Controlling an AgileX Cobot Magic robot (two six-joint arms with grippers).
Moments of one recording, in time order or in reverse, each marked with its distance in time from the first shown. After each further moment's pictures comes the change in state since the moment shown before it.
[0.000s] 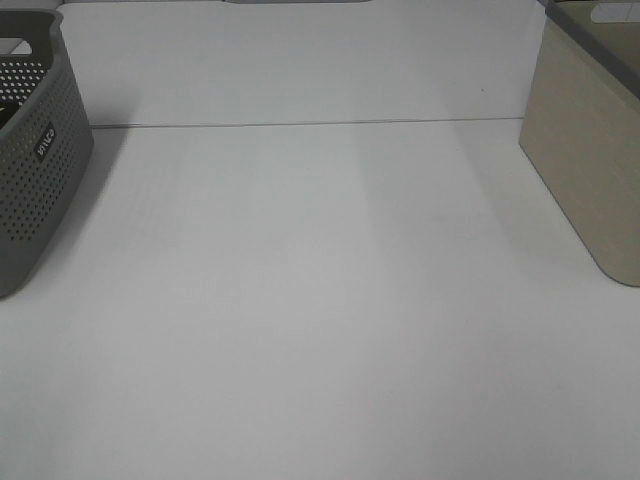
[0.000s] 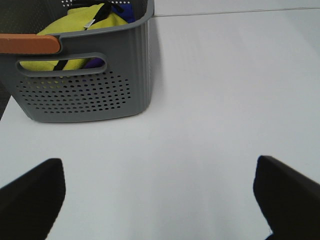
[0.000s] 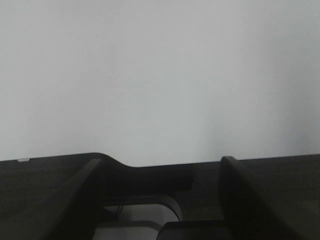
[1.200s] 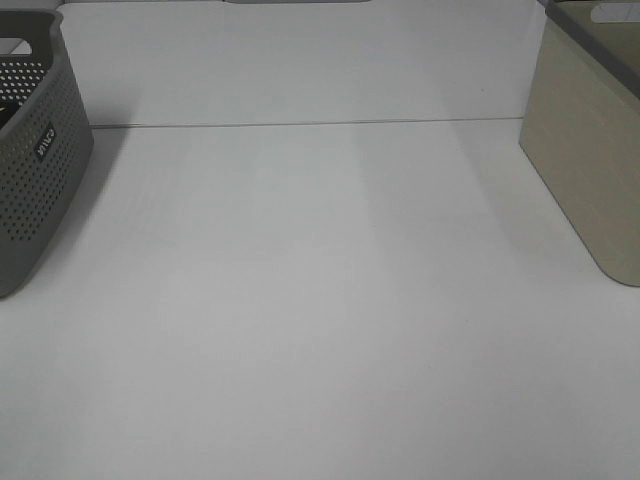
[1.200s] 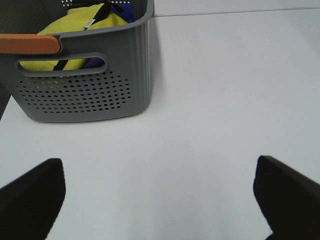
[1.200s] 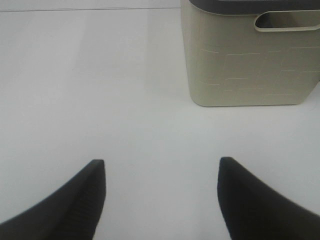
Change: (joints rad) left arm 0.000 0.000 0.000 0.000 0.000 0.000; right arm 0.116 -0.584 0.161 -0.102 -0.142 0.009
